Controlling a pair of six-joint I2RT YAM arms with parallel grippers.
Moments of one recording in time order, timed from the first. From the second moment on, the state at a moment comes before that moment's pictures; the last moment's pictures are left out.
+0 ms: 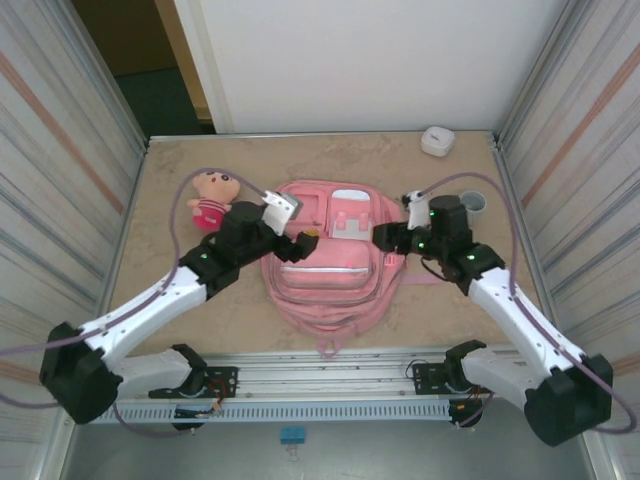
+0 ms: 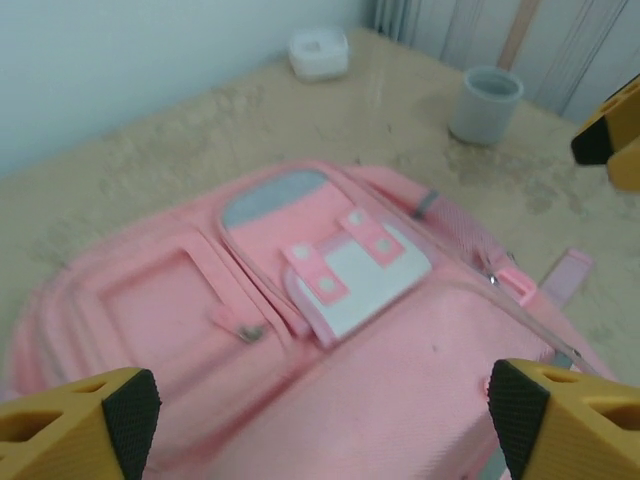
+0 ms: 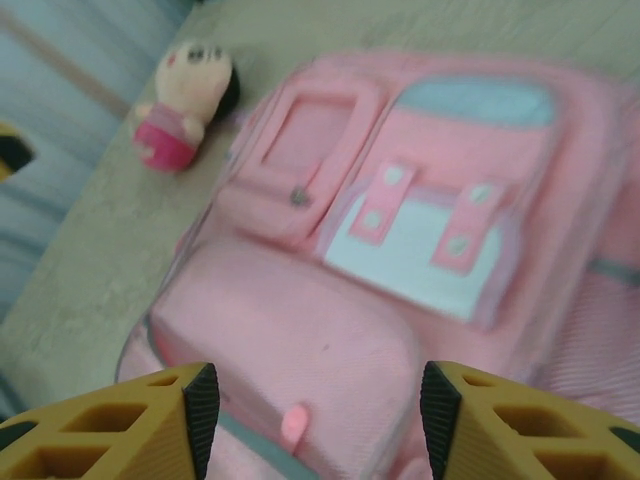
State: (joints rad) left arm -0.71 1.17 0.82 -0.10 0.06 -0.03; right arm 0.40 1.04 0.76 -0.33 -0.37 0.37
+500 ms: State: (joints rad) left arm -0.84 1.37 0.64 0.04 -0.12 -0.26; right arm 0.51 1.19 0.53 -0.15 -0.28 0.56
